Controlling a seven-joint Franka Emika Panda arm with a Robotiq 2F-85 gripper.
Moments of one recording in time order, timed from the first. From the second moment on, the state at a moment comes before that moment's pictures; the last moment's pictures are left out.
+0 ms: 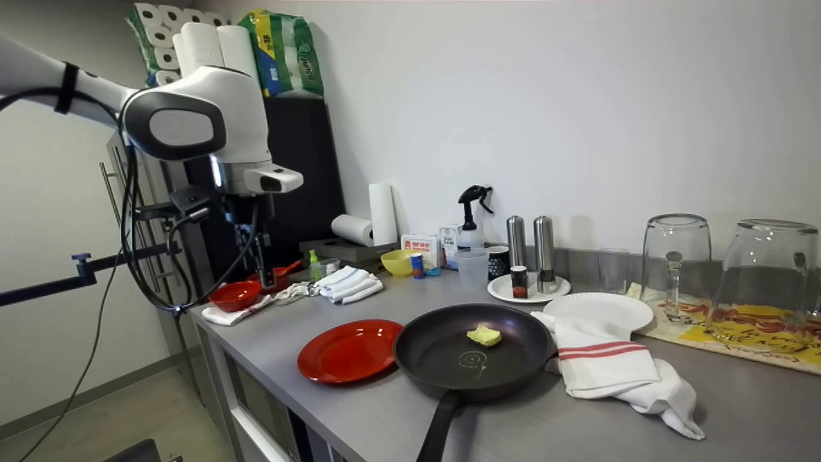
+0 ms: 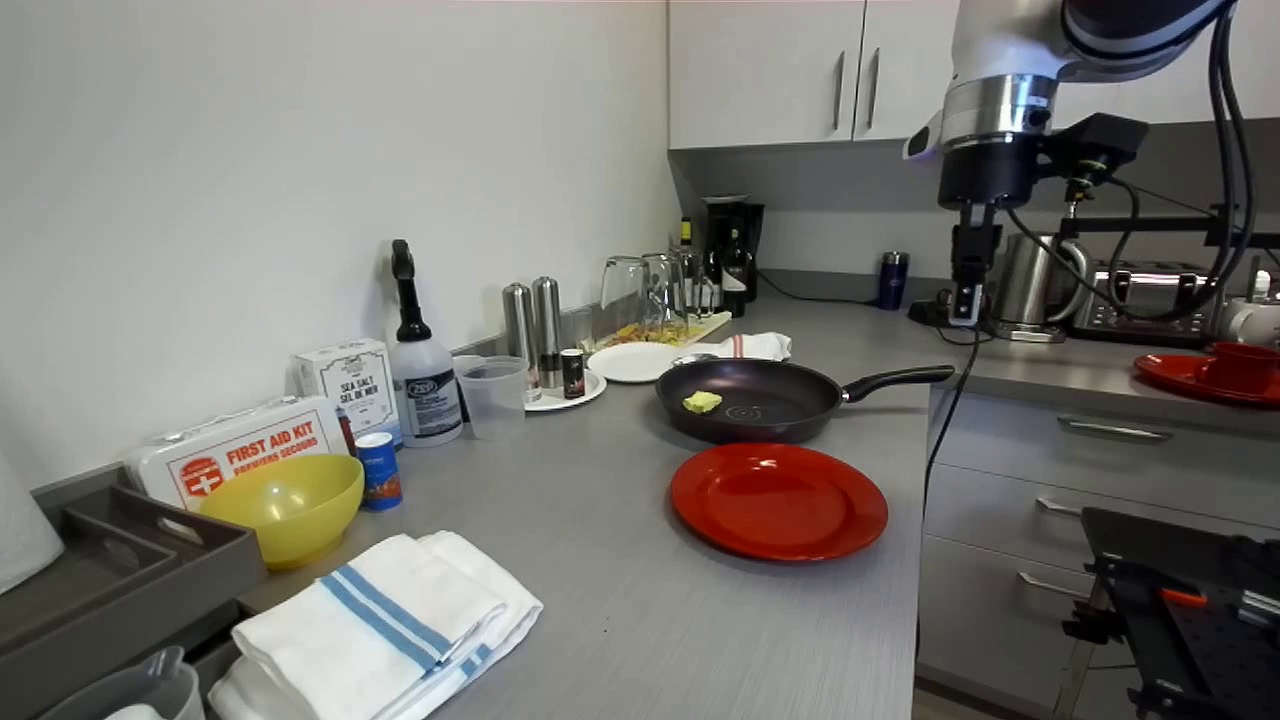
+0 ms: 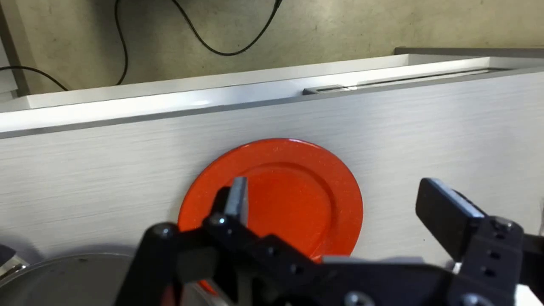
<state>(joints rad) -0.01 -0.46 -0.05 -2.47 0.16 2.00 -0.05</state>
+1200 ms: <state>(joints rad) -0.09 -0.27 0.00 -2.25 -0.16 2.08 0.28</state>
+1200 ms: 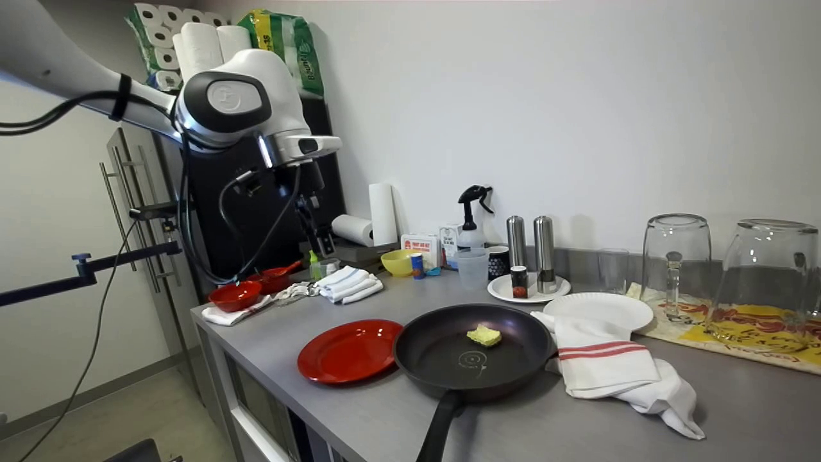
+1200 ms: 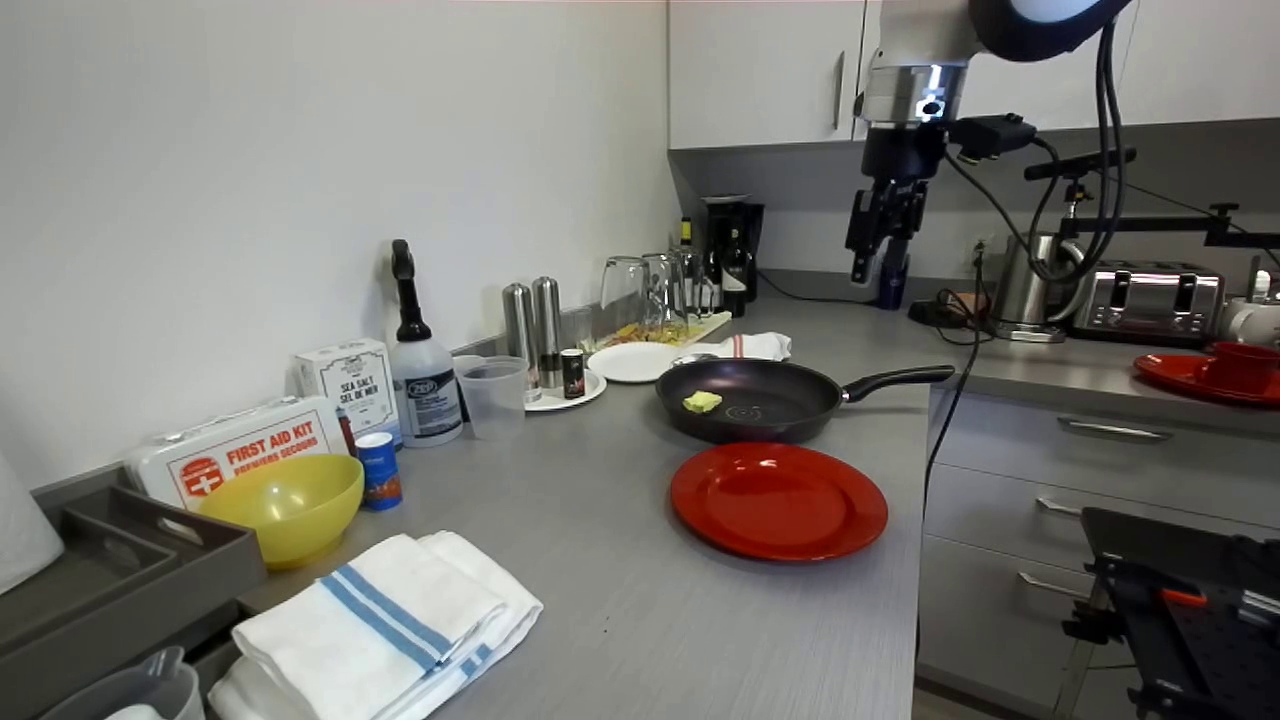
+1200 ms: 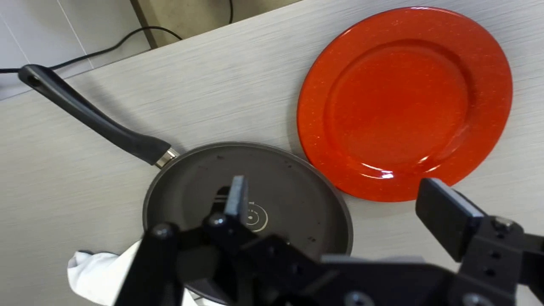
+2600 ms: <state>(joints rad) -0.09 -0.23 0.01 -2.25 -0.17 2.09 0.34</state>
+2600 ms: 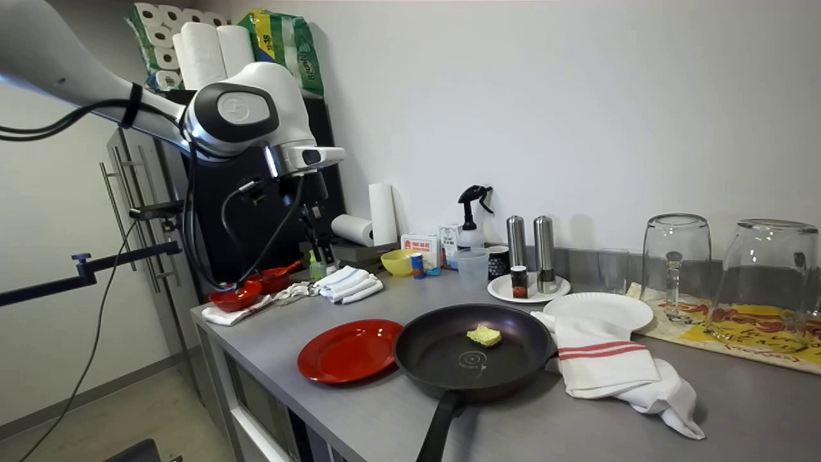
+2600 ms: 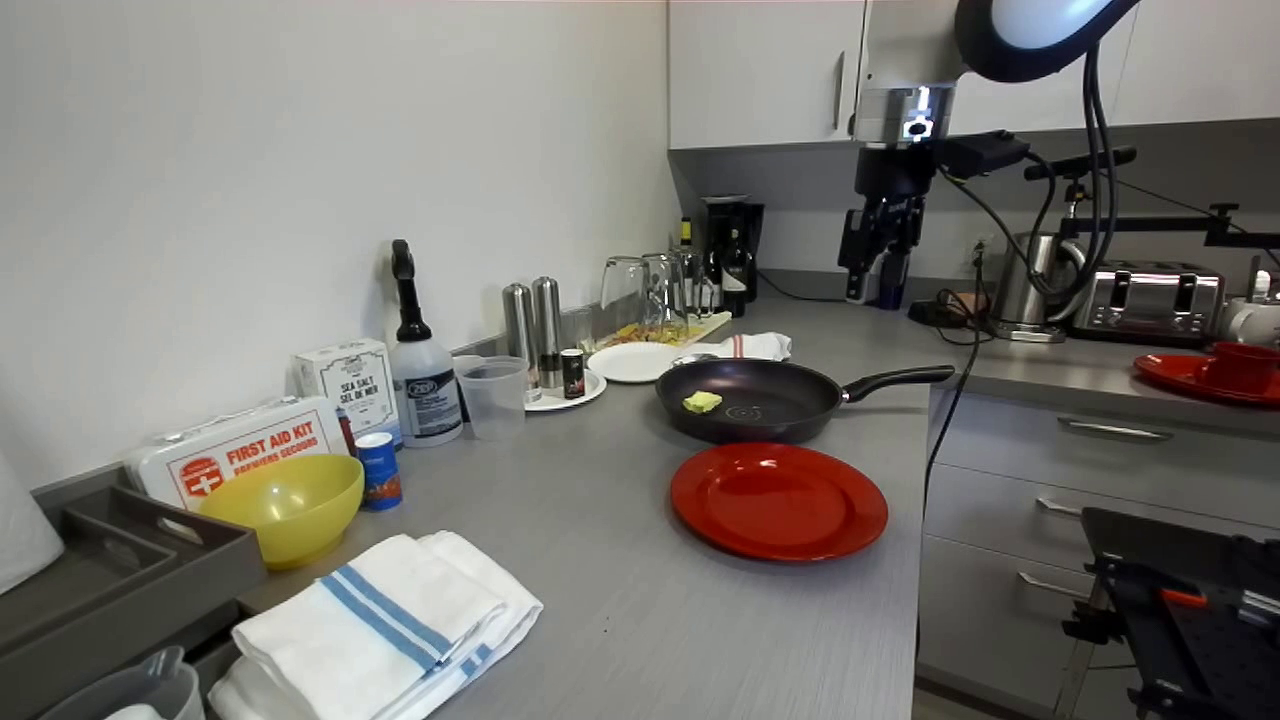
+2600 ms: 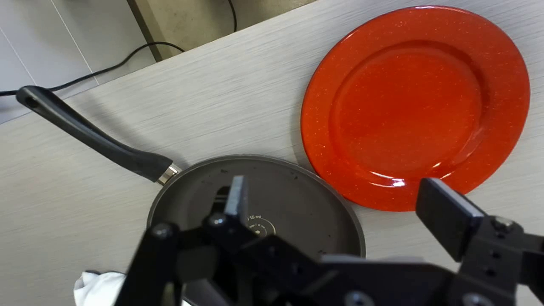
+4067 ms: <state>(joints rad) -0.09 -0.08 0.00 -2.23 -0.18 2.35 0.38</state>
